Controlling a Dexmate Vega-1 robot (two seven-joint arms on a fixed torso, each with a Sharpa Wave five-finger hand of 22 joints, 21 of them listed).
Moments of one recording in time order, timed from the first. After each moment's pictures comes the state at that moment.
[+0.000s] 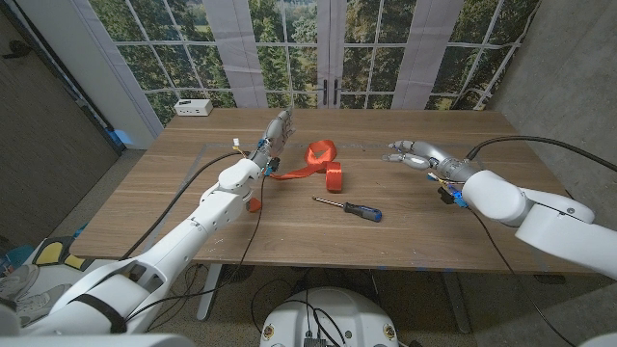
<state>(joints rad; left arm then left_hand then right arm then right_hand) 0.70 0.42 0.50 -1.28 -0.56 -0.22 -0.07 0.09 0.10 0.45 0.13 0.32 -0.17 -0.04 0.19 0.17 -0.17 -0.02 0.21 0.18 -0.17 0.02 0.19 0.17 -0.17 0.05 0.35 0.18 -1.22 -1.19 -0.25 -2.30 0.15 -0.44 -0.13 0.37 0.08 0.36 -0.16 0.20 0.20 0.00 0.21 0.18 0.22 0.12 0.23 0.20 0.16 0.09 0.23 0.19 0.22 0.12 0.25 0.18</state>
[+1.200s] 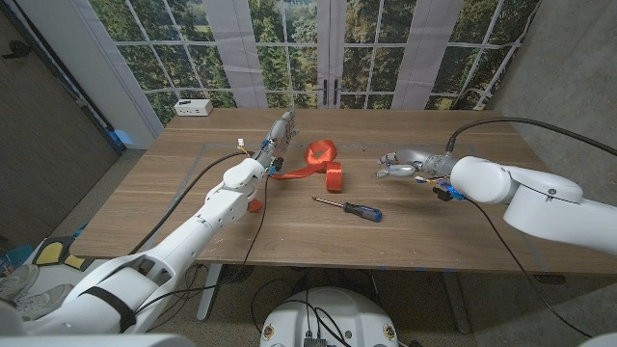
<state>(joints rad) 0.67 0.39 0.51 -1.21 -0.56 -0.23 -0.09 0.09 0.10 0.45 0.13 0.31 -0.17 -0.04 0.19 0.17 -0.17 -0.02 0.21 0.18 -0.17 0.02 0.19 0.17 -0.17 0.06 0.34 0.18 -0.94 -1.25 -0.50 -2.41 -0.05 -0.67 0.19 0.38 0.08 0.36 -0.16 0.20 0.22 0.00 0.21 0.18 0.23 0.12 0.22 0.20 0.17 0.08 0.23 0.19 0.23 0.12 0.25 0.18</state>
